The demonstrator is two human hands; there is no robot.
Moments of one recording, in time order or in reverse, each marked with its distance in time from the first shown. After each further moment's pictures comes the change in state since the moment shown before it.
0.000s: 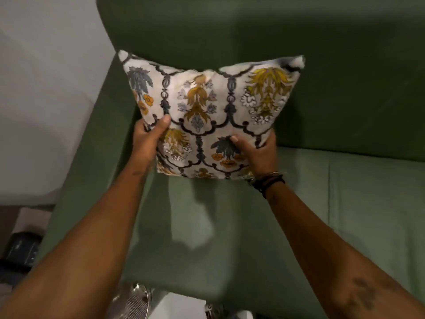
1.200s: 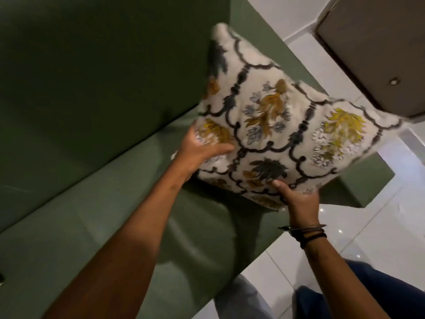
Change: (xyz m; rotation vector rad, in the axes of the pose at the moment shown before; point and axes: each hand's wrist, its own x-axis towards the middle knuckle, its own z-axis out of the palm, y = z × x) left_hand -0.353 -0.074 0.722 0.279 -1.103 -0.077; right_hand -0.191 0.026 -0.697 -0.038 0.983 0.163
